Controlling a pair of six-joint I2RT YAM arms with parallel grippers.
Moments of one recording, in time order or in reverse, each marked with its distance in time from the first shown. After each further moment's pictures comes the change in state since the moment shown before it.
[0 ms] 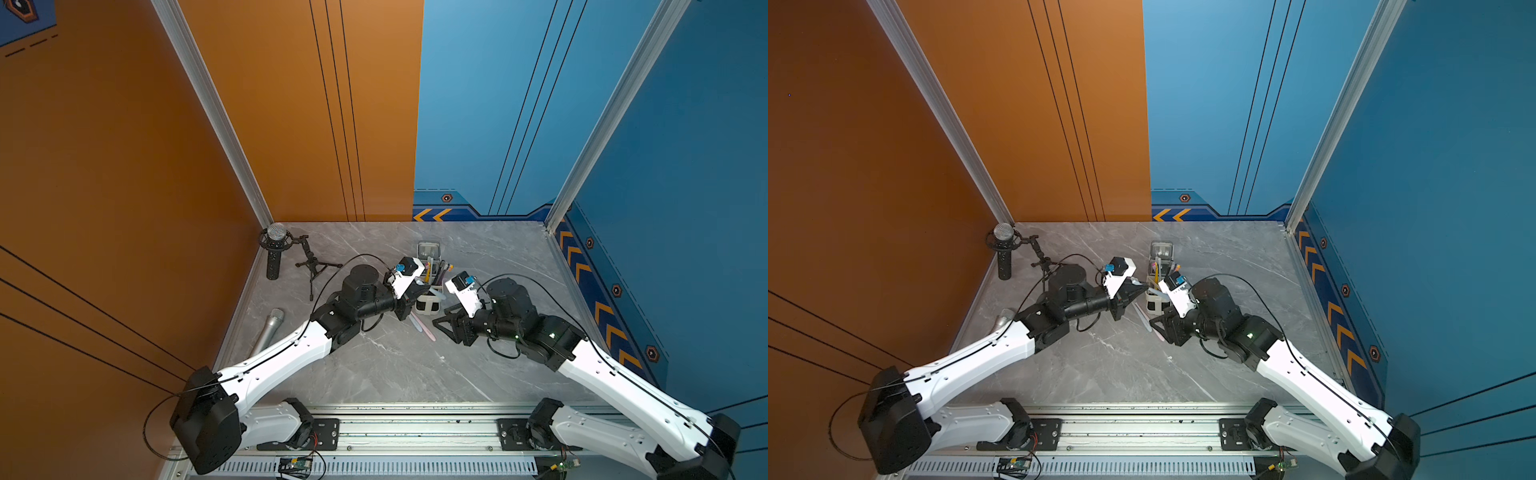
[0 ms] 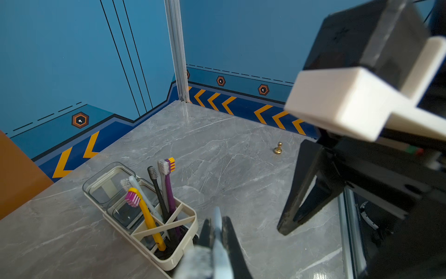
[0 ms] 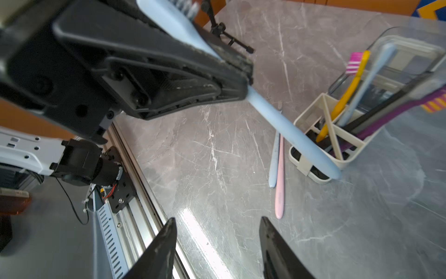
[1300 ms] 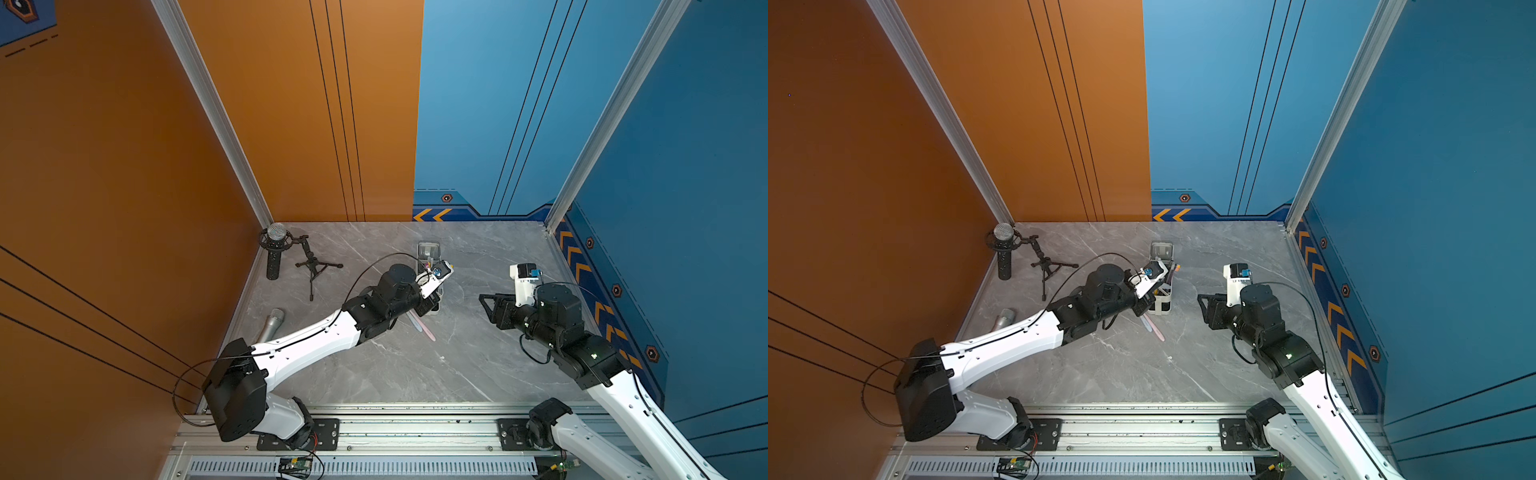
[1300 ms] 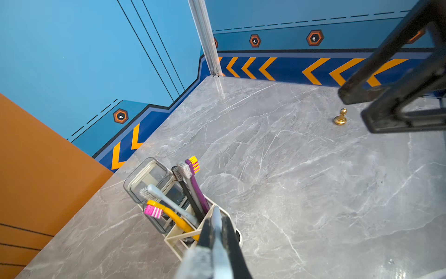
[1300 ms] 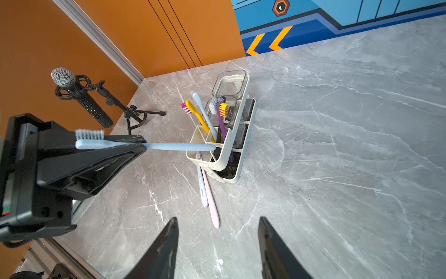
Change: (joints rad) left arm -0.153 0.187 0.161 -0.113 -0.393 0.195; right arm -0.280 -0.195 -0.067 -0.044 0.185 0.188
